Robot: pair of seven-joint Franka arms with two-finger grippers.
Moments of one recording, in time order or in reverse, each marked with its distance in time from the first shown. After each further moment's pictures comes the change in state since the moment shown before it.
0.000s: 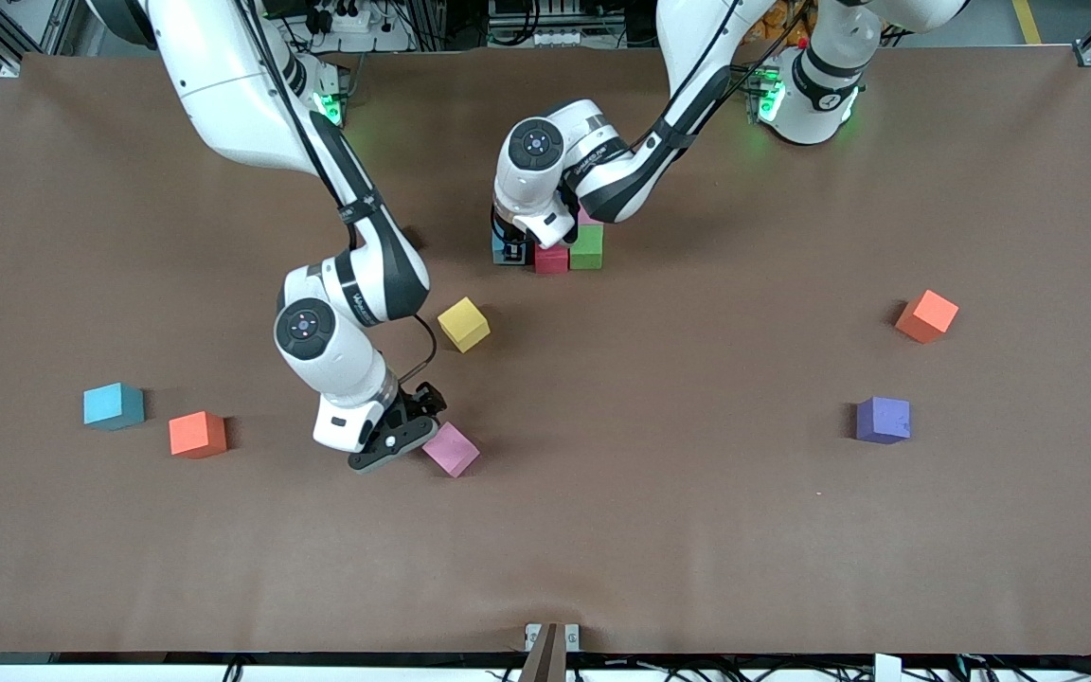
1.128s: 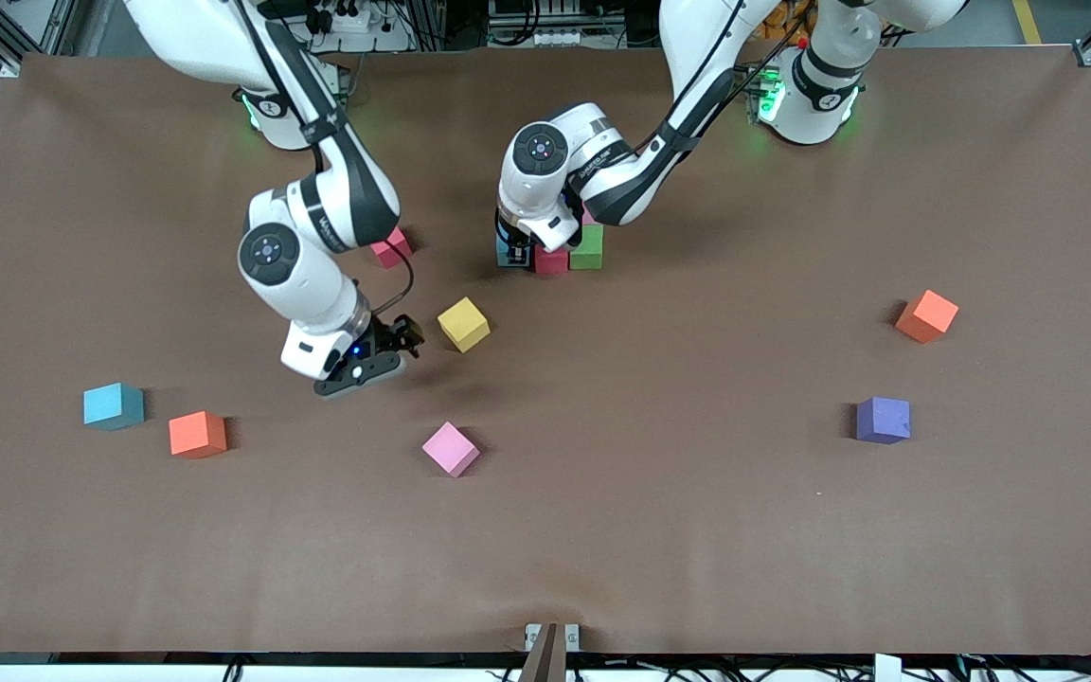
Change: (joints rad) left arm 0.009 -0.001 -0.002 -0.010 0.000 0.000 0.013; right arm 0.049 -0.342 -0.006 -0.419 0.004 -0.030 0.154
